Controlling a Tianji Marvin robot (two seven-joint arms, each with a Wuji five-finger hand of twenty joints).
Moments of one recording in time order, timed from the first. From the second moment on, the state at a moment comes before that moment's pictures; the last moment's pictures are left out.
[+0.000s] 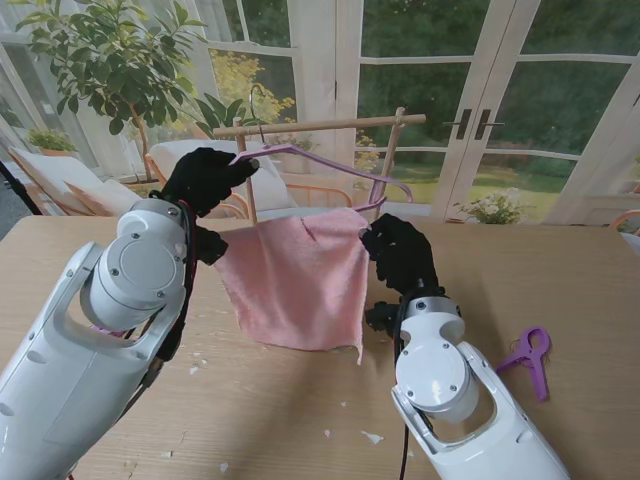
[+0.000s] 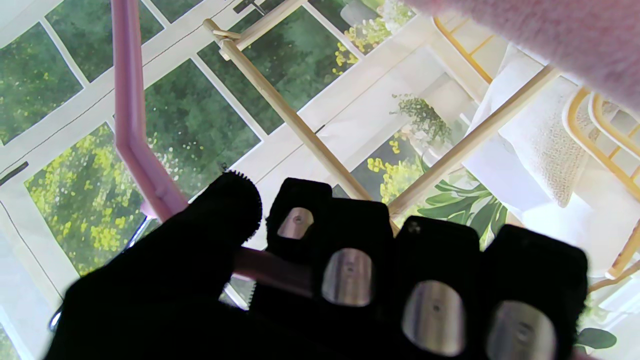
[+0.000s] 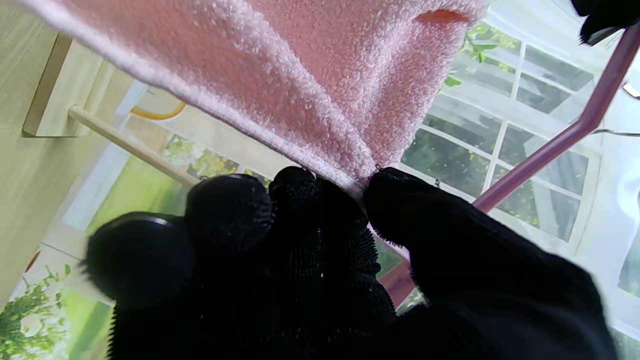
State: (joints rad) left arm 1.28 -1.16 -1.20 -1.98 0.32 0.63 -0.02; right arm -1.59 -1.26 1.14 -1.91 -0.22 0.29 -0.45; left_hand 0.57 -0.29 0.70 -0.13 0.99 0.07 1.30 1.53 1.31 0.11 1.41 1.19 1.23 0.29 1.72 1.01 1.02 0.56 1.80 1.22; right_hand 0.56 -0.38 0.85 -0.08 0.73 0.04 1.10 0.78 0.95 0.07 1.22 0.72 1.11 0.10 1.38 0.62 1.02 0.19 1.78 0.26
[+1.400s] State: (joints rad) left arm 1.28 -1.15 -1.22 -2.01 0.31 0.63 -0.06; right arm -1.60 -1.24 1.18 -1.83 -0.34 0.29 -0.39; left_hand 0.57 -0.29 0.70 -0.13 0.99 0.07 1.30 1.53 1.31 0.11 1.42 1.19 1.23 0.29 1.73 1.01 1.02 0.56 1.80 1.23; right_hand 0.32 -0.38 0.83 -0.08 0.61 0.10 0.69 0.72 0.65 0.12 0.98 0.57 0.78 0.17 1.12 0.61 0.71 0.19 1.65 0.26
